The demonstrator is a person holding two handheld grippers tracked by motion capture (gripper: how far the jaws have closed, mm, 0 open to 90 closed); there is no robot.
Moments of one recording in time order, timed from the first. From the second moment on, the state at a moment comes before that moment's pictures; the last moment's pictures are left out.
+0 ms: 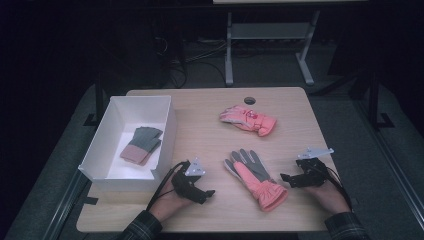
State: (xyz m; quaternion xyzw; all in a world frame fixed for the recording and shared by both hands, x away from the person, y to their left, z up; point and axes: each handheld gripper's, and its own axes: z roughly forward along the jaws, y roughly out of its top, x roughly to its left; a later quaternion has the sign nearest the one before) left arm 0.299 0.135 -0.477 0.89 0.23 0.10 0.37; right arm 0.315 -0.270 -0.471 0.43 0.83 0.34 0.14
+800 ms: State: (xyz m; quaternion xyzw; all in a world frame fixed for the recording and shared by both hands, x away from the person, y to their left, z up) left arm 0.298 0.137 -0.477 0.89 0.23 0.10 0.38; right arm 0.397 -0.255 -0.414 0.41 0.81 0.40 0.14
